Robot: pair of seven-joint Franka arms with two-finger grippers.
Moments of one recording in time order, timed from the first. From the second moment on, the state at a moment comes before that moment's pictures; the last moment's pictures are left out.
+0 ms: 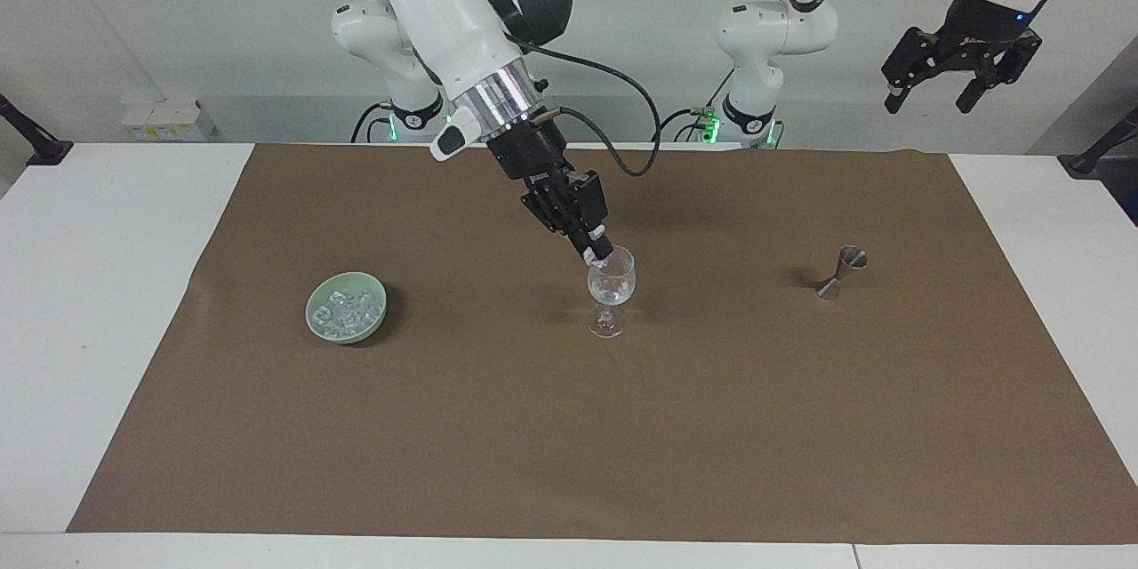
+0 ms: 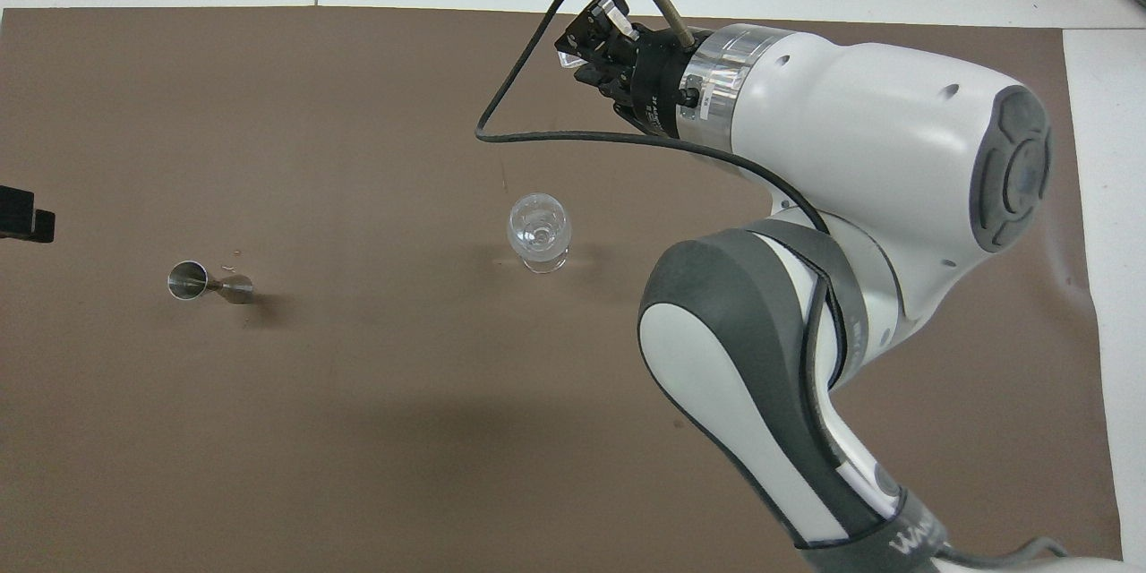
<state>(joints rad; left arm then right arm) 0.01 -0.03 -0.08 -1.35 -0.01 1.35 -0.03 0.35 0.24 0.12 -1.54 0.38 2.51 1.00</state>
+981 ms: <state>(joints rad) -0.03 -0.01 -0.04 -1.55 -0.01 1.46 0.01 0.45 0.17 0.12 -1.82 0.30 2.46 1.00</state>
